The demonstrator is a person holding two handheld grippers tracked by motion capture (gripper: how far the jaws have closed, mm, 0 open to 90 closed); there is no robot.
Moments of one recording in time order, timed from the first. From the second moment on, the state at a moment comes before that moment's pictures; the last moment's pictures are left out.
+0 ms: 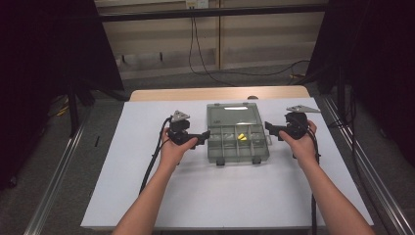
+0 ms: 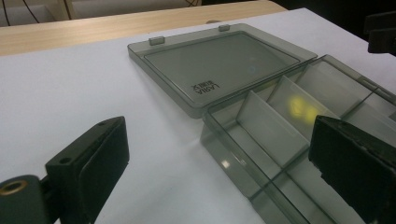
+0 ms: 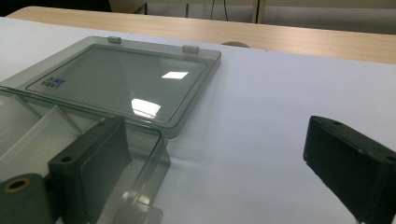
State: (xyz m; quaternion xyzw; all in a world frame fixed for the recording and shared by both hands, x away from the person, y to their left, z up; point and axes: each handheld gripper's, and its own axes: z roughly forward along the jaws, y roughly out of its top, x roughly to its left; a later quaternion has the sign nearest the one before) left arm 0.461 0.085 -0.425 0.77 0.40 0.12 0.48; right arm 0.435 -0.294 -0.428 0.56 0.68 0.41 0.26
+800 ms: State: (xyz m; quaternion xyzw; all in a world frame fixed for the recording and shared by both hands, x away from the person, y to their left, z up) left arm 0.495 0.076 -0.428 0.77 0.43 0.14 0.45; right arm 0.454 -0.292 -0.438 0.56 0.68 0.39 0.26
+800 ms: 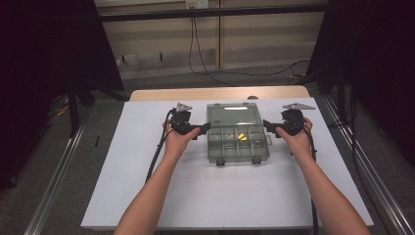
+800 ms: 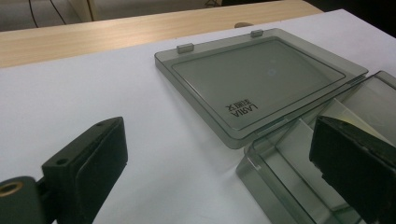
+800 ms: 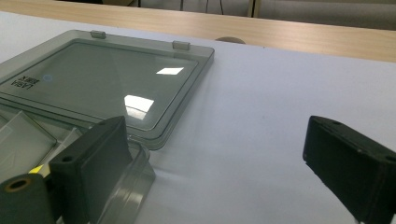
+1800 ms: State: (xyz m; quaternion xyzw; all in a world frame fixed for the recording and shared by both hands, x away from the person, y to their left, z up) left arm 0.523 0.068 -0.441 0.77 0.47 0.16 0.40; right arm 0.483 -0.294 -0.445 0.58 0.69 0.35 0.24
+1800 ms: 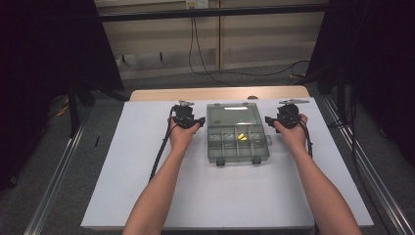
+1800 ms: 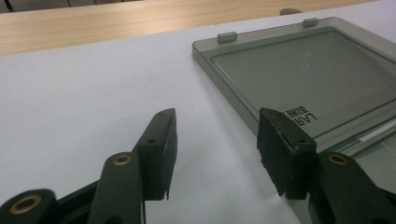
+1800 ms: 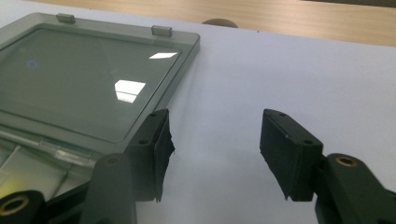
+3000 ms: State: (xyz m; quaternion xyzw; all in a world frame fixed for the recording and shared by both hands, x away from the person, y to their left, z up) left arm 0.561 0.046 -0.462 0.76 0.52 0.13 0.38; right arm 0.520 -0.281 -0.466 0.61 0.68 0.36 0.19
